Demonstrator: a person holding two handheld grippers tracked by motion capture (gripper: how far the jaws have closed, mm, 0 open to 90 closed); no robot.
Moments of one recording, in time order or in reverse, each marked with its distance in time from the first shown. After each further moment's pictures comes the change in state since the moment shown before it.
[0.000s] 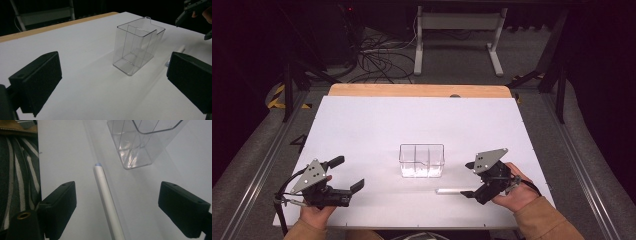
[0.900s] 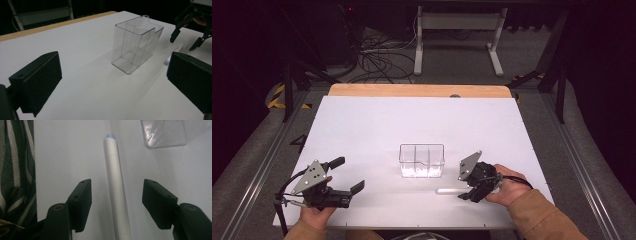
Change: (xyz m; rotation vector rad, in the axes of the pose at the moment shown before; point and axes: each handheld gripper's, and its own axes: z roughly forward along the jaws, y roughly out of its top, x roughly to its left) left arm 0.000 -0.002 0.000 0.002 -0.015 0.003; right arm -0.003 0.006 0.037 0.246 0.116 -0.107
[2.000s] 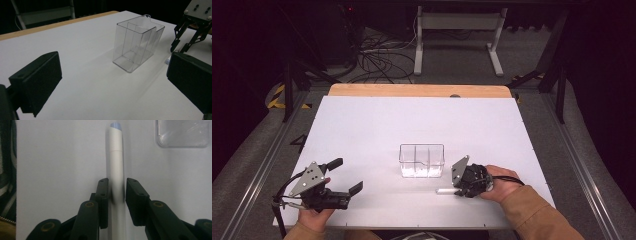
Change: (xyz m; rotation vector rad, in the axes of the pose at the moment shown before) left arm -0.001 -0.002 -0.005 0.004 0.014 -0.007; right arm -0.004 0.008 0.023 0.096 0.010 -0.103
